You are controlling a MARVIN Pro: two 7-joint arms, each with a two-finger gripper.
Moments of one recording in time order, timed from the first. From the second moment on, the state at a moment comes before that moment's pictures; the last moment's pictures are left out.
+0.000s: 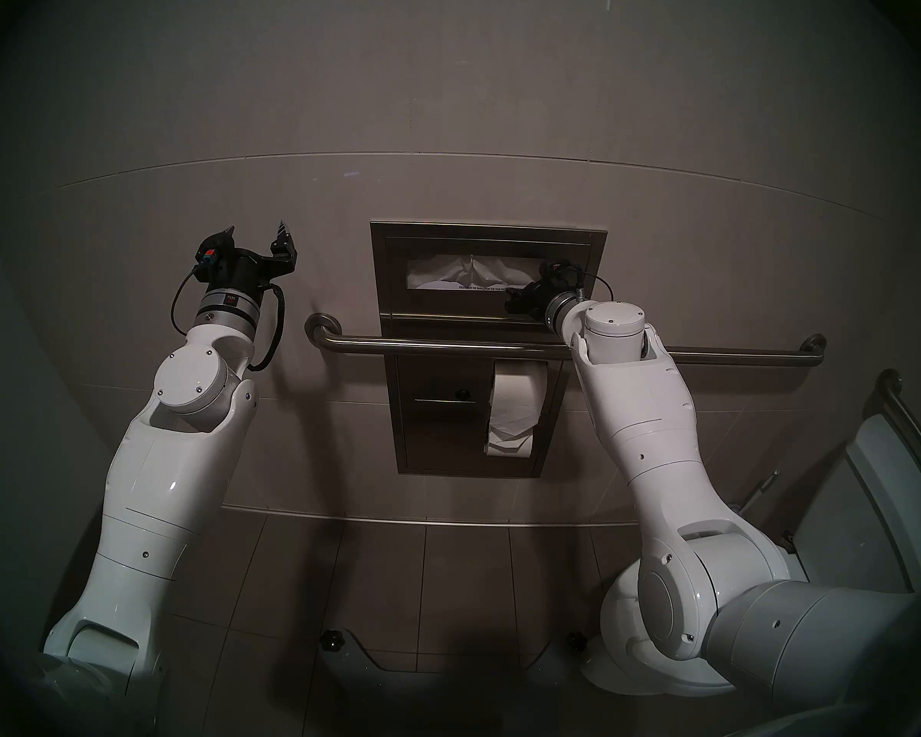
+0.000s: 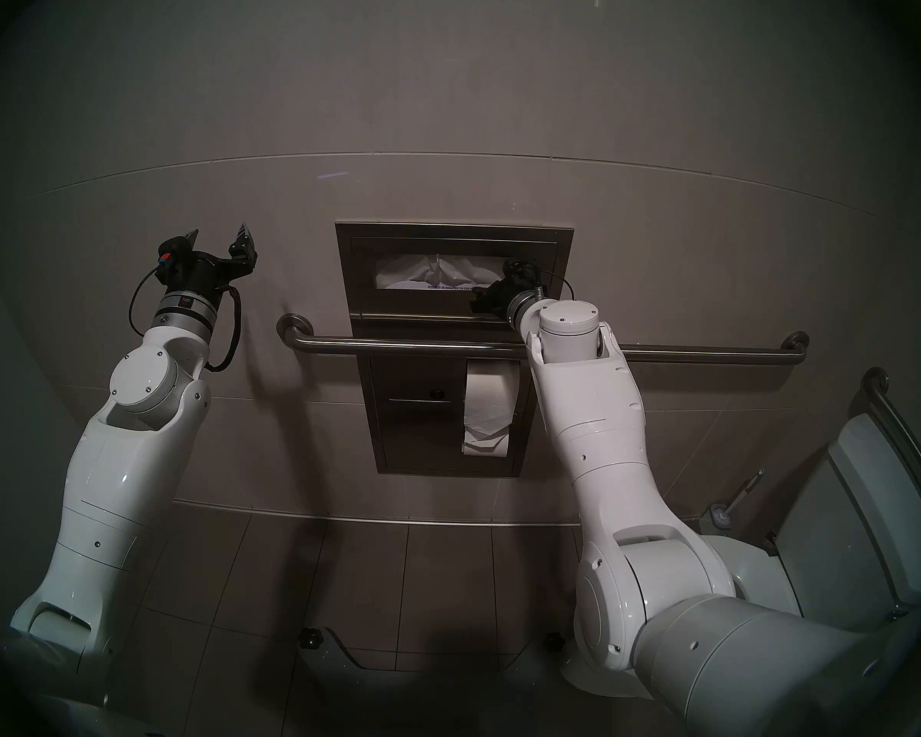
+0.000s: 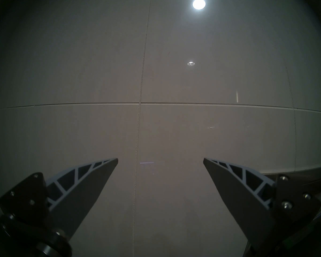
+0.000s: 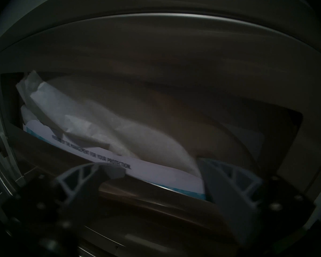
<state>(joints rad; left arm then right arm) 1.37 -1.12 -1.52 -1.69 -0.44 -0.05 0.22 -0.95 -1.55 1.51 -1.16 -0.10 0.33 0.28</state>
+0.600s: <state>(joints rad) 1.37 -1.12 -1.52 -1.69 -0.44 -0.05 0.22 -0.95 -1.54 1.54 -1.20 -0.10 0.28 0.26</state>
